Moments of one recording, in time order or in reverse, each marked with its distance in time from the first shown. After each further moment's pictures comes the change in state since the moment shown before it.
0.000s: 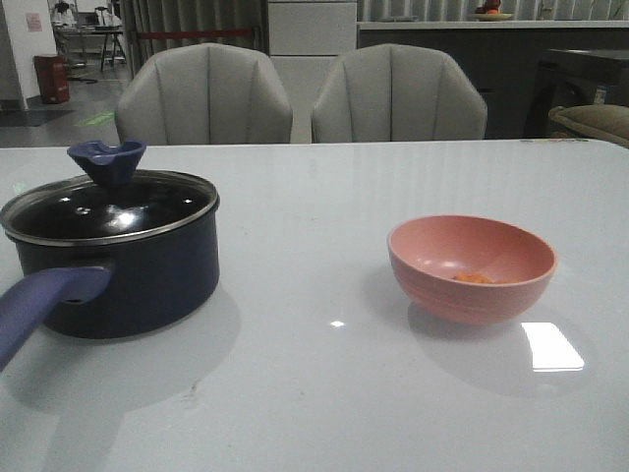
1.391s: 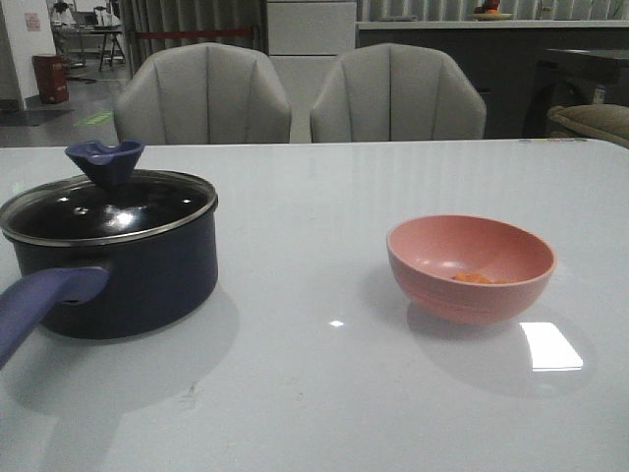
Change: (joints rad) left arm 0.000 0.000 -0.085 0.000 -0.184 0.000; right arm 0.000 0.000 0.000 0.000 0.001 0.000
